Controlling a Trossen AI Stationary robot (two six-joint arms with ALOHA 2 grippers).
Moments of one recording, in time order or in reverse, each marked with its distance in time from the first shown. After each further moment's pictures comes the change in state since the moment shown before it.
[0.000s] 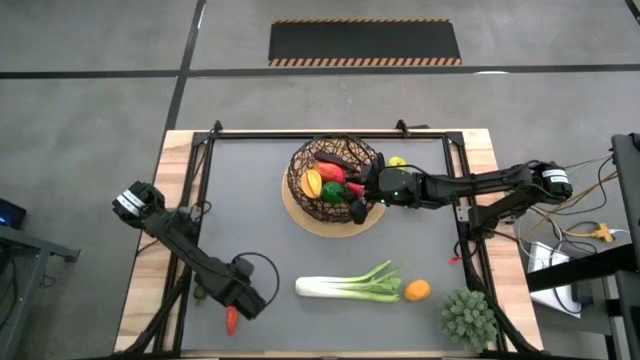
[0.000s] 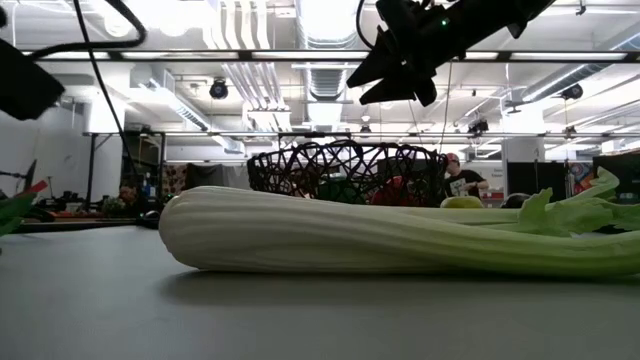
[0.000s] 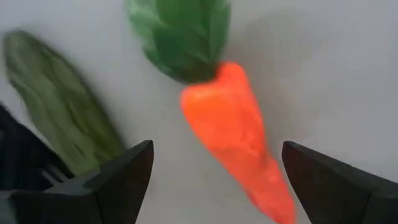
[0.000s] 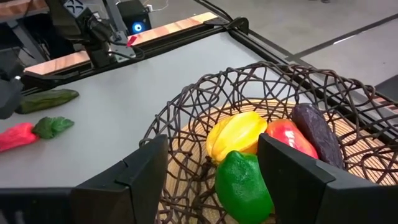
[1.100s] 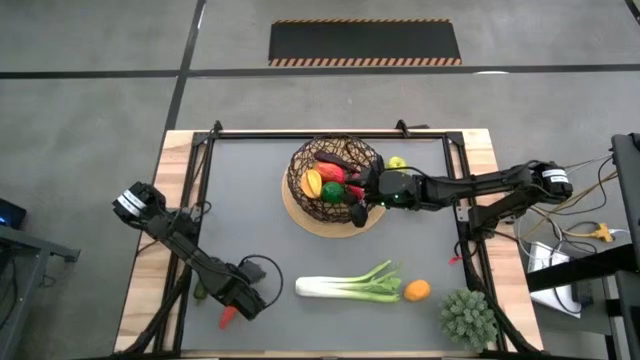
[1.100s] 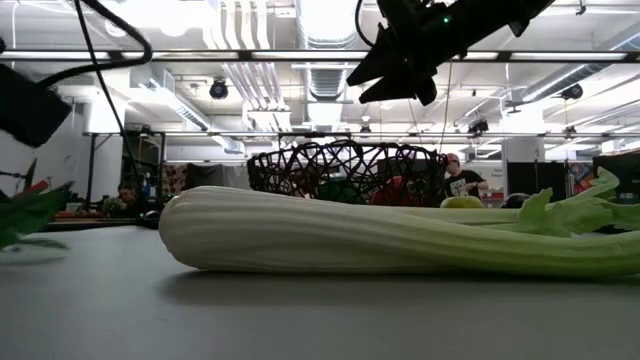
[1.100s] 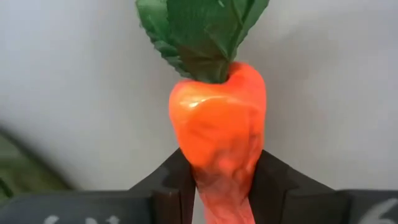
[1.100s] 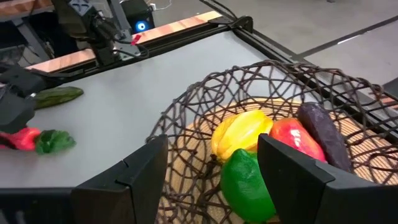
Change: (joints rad) left arm -0.007 0.006 -0.091 0.196 -0.083 0.148; right arm 0.021 0.000 0.000 -0.002 0.000 0.004
